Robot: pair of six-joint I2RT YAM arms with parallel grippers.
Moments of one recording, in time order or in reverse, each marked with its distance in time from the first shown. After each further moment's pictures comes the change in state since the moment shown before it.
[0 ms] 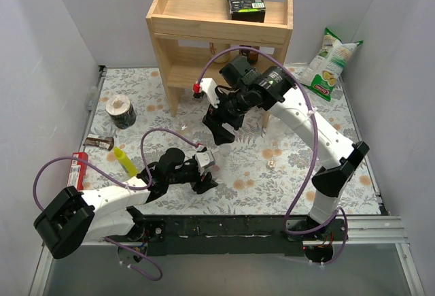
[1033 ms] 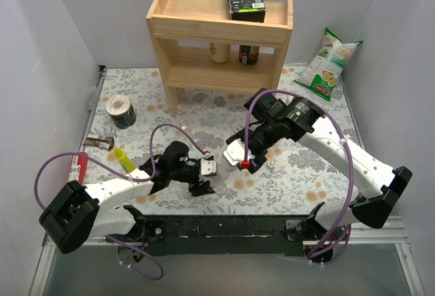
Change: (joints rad) left arm 0.047 0.071 0.105 -0.237 0.275 0.356; right arm 0.016 -0.385 -0.517 0.034 -0.262 -1.063
